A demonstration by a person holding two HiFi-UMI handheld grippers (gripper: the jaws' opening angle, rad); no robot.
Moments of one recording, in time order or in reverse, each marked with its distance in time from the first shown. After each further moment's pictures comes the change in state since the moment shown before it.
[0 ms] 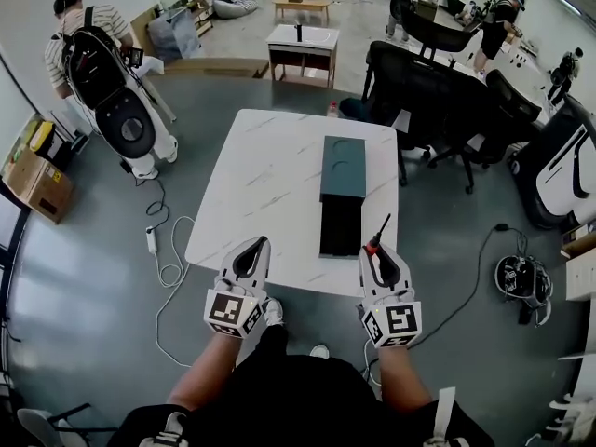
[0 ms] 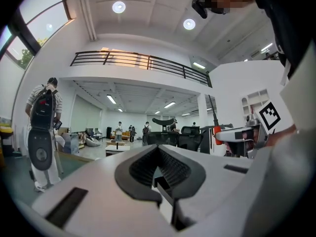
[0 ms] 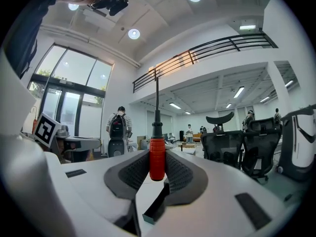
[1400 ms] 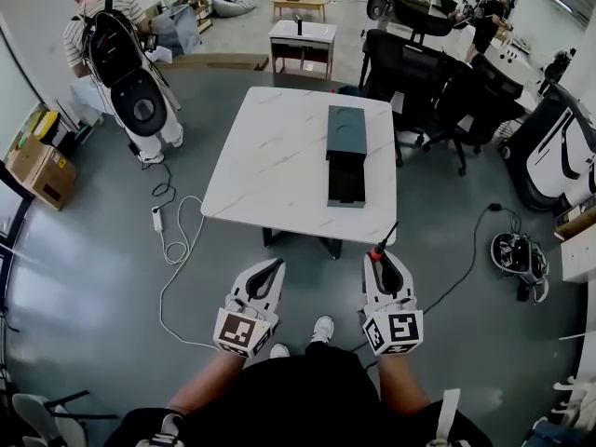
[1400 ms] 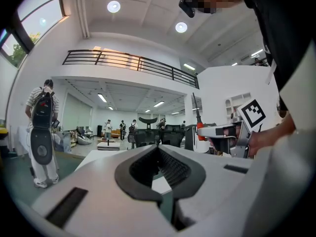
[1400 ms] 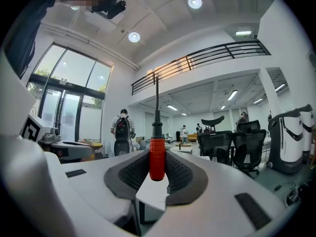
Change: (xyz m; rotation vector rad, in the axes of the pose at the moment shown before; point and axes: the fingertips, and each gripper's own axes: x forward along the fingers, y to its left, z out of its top) left arm -0.194 -0.110 -0.002 0.010 0.029 -0.115; right arm -0.169 0.103 0.007 0.017 -0.008 -0.054
